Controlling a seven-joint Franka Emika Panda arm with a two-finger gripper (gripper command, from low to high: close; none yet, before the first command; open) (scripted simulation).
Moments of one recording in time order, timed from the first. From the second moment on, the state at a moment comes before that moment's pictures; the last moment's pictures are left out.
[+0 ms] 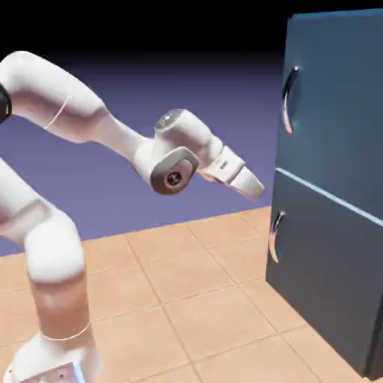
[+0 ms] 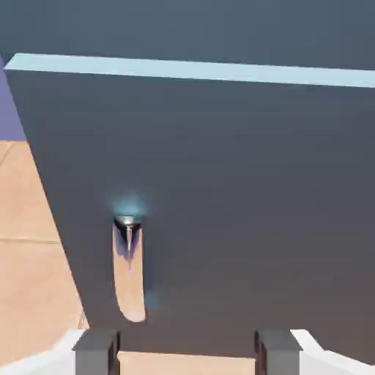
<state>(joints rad) -0.07 -0.63 0.05 -2.79 0.12 3.00 0.70</state>
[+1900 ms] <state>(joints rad) -1.68 -1.74 1.01 -2.26 2.42 2.24 -0.08</state>
